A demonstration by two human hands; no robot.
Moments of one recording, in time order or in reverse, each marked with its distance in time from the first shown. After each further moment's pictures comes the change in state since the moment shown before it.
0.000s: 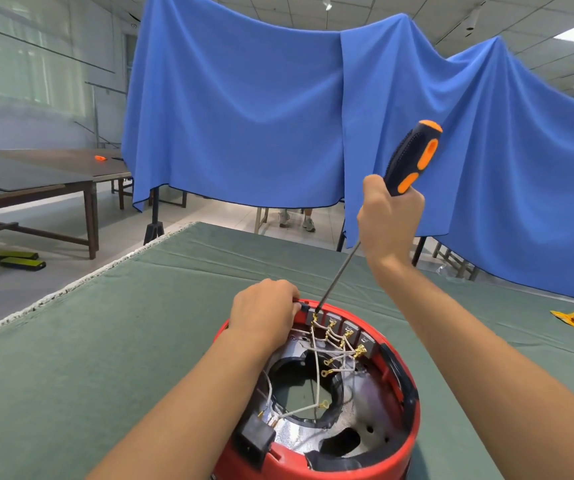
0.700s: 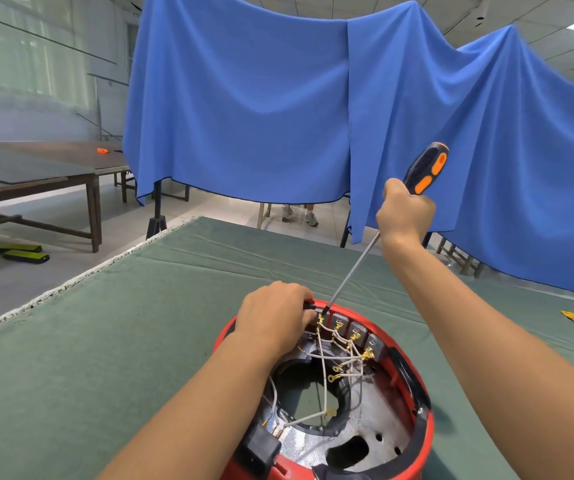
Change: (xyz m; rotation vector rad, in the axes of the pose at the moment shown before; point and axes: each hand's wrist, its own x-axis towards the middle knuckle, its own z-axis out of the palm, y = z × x) left_hand 0.000 0.001 0.005 -0.025 -0.044 0.091; right_hand 0.040 0.041 -0.001 -0.106 0.155 0.330
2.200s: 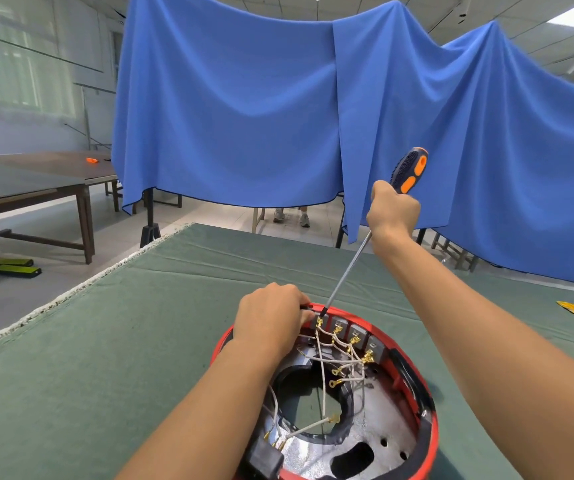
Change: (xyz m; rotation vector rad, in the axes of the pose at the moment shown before) left_hand 0.004 -0.001 -0.002 0.027 0.035 -0.001; right_hand 0.009 0.004 0.007 -0.054 0.020 0.101
